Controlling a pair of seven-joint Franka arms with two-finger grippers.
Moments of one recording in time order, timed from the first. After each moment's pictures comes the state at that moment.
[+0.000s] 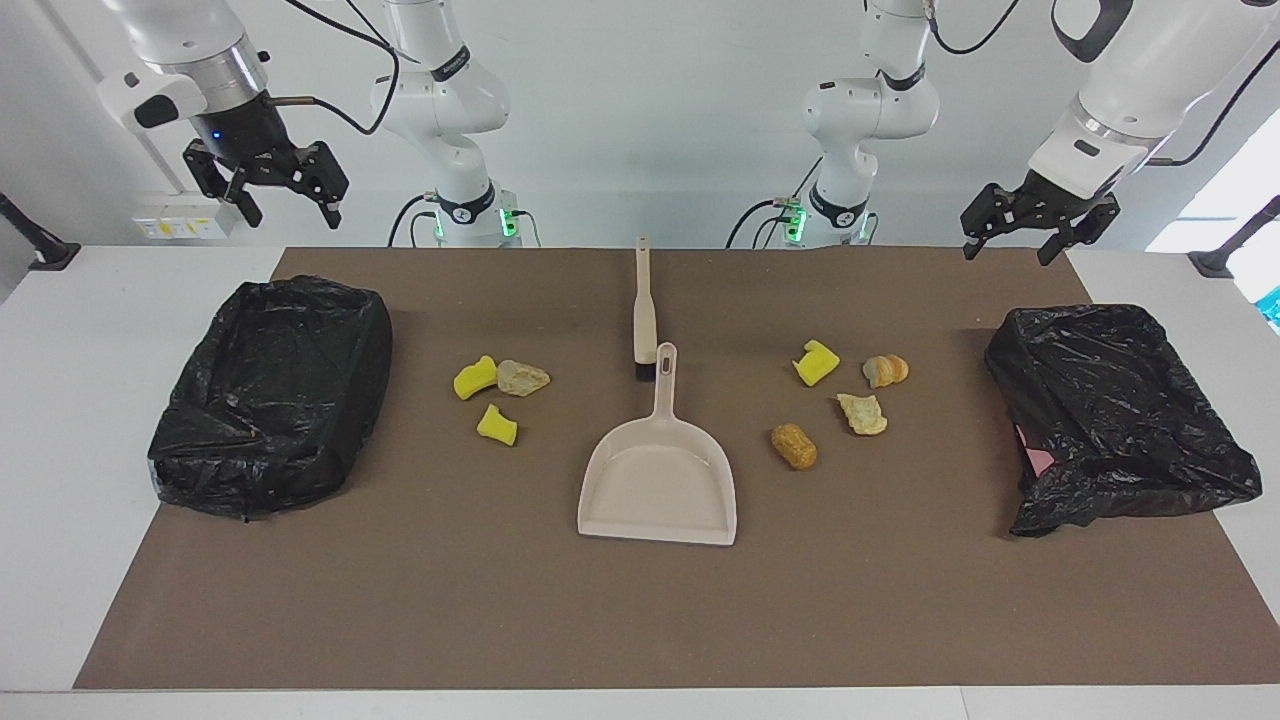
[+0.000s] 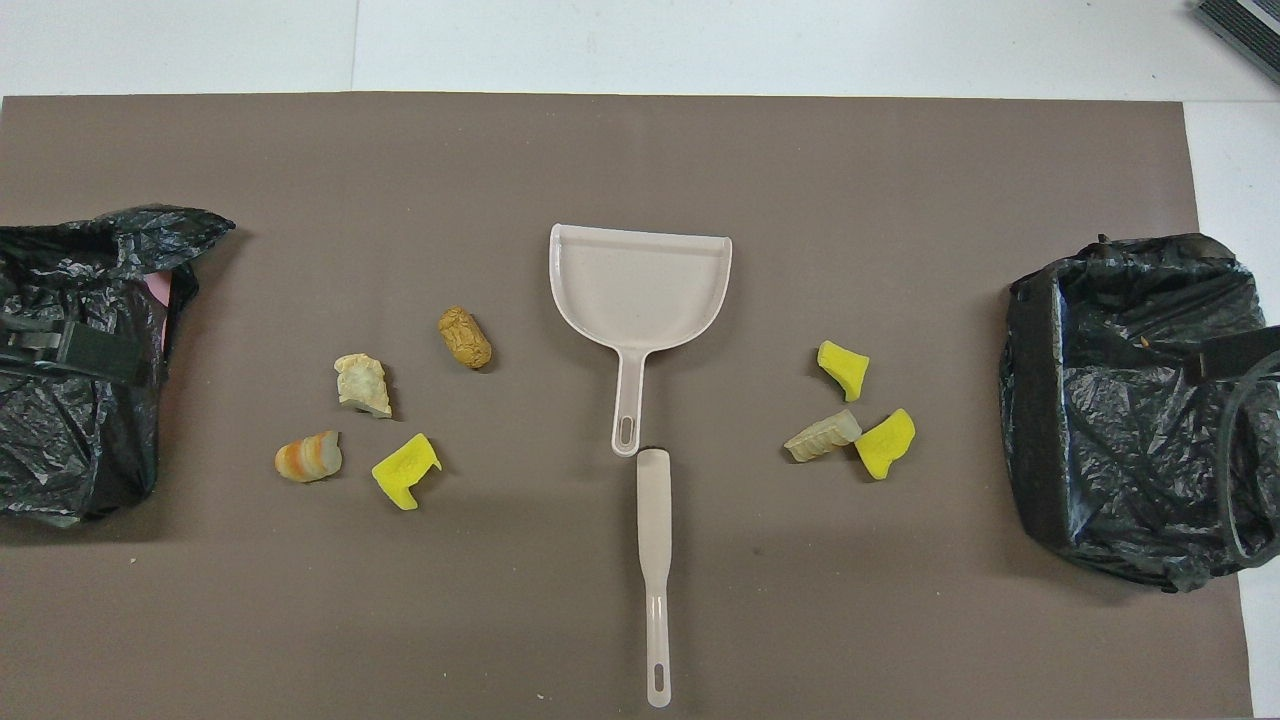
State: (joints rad) left arm -0.05 -0.04 0.00 -1.58 -0.02 1.47 0.09; right arm 0.02 -0.09 -0.09 -1.56 -0.01 1.47 -0.02
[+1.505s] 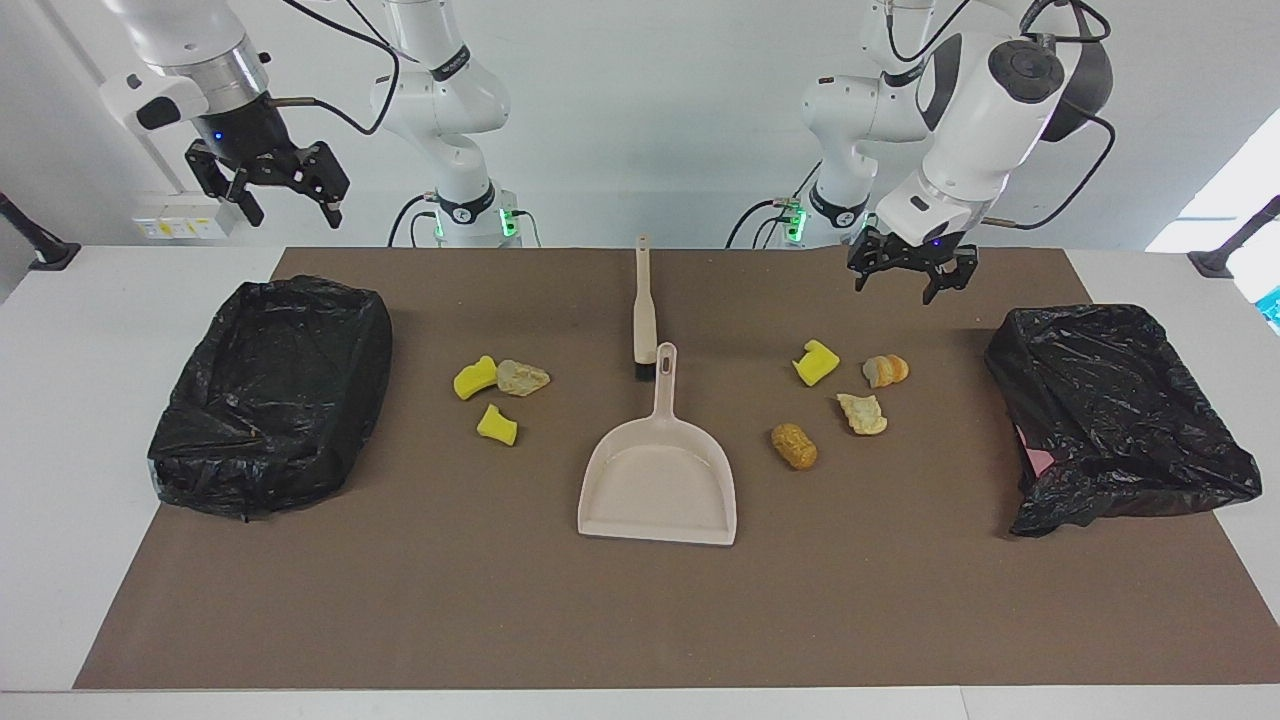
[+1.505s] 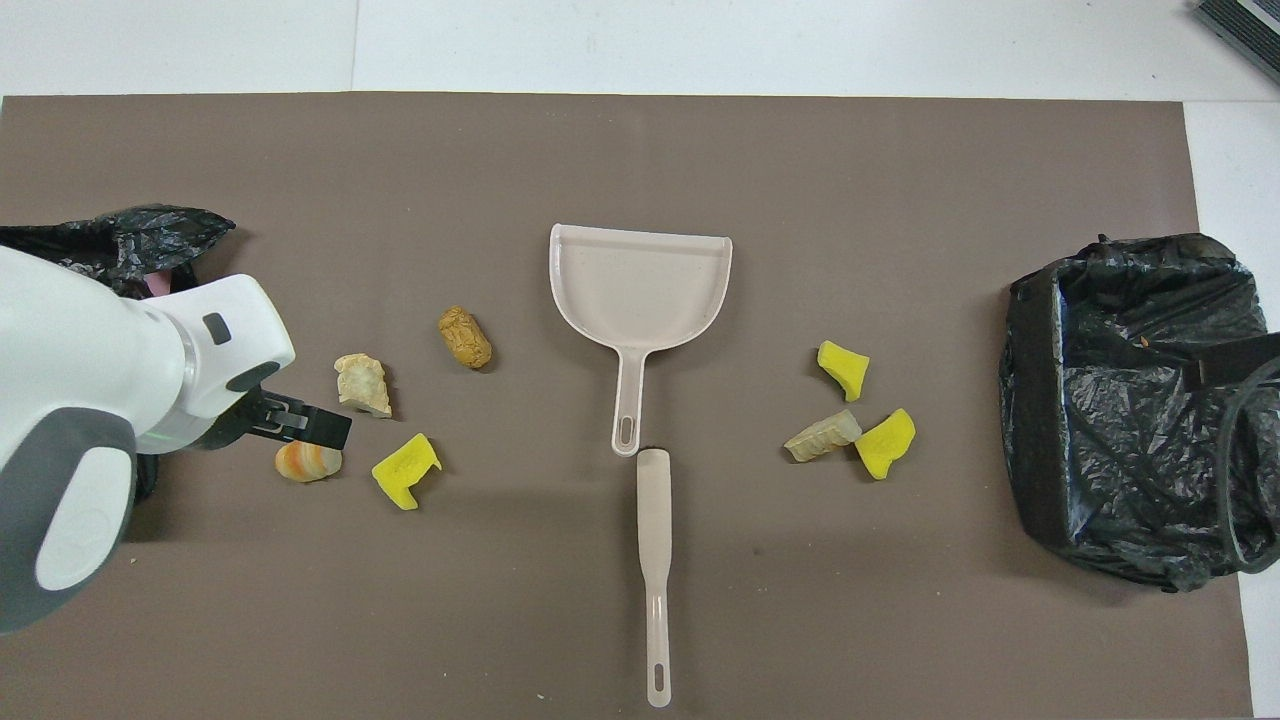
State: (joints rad) left arm -0.26 -0.15 -0.02 -2.00 -0.03 1.80 0.03; right arm 0.02 -0.11 -0.09 -1.58 -0.01 1.47 -0.02
